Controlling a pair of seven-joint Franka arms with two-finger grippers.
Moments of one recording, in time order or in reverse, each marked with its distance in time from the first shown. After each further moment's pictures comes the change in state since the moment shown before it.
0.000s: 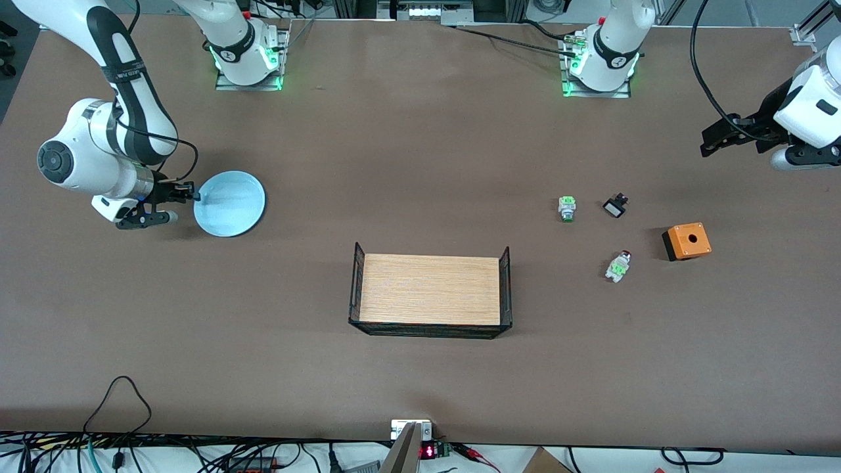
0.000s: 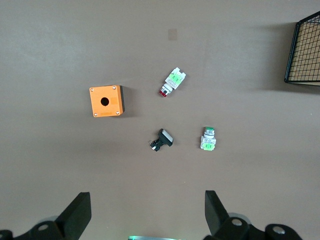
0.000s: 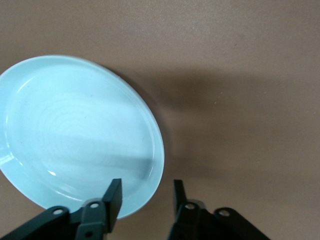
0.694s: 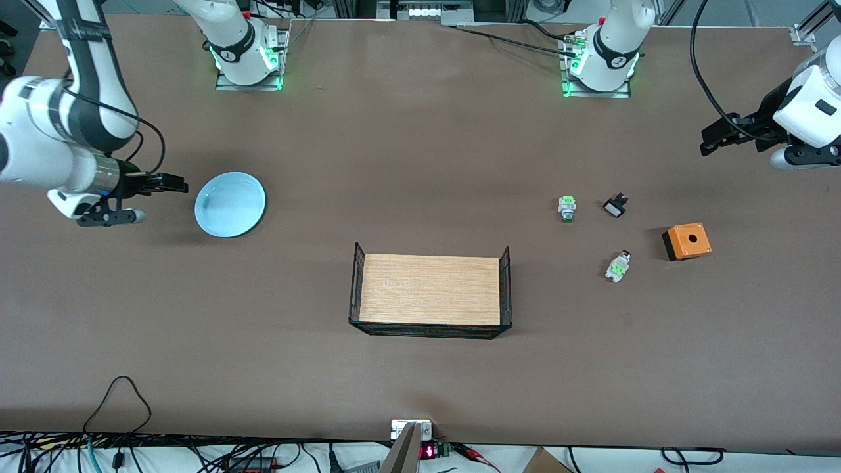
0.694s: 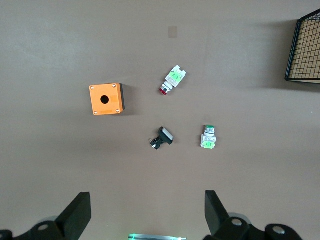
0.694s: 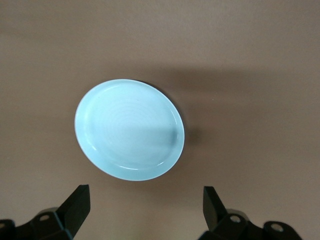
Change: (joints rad) left arm 0.000 0.000 0.000 0.000 0.000 -0.008 0.000; right arm 0.000 -0.112 0.022 0.252 0.000 -0.385 0.138
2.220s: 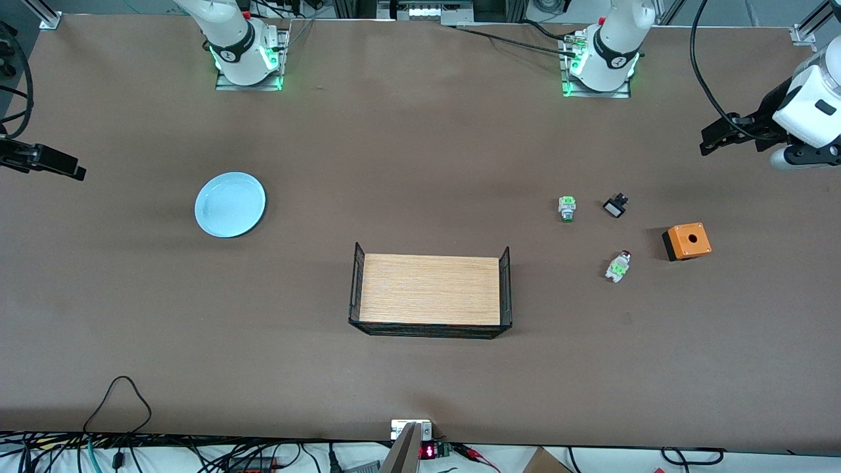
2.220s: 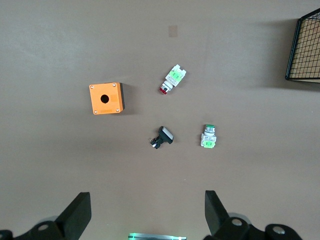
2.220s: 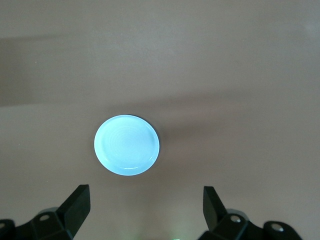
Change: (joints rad) left arm 0.000 0.000 0.000 0.000 0.000 -0.003 0.000; right arm -0.022 -0.031 0.021 0.488 -0.107 -0.361 0.217
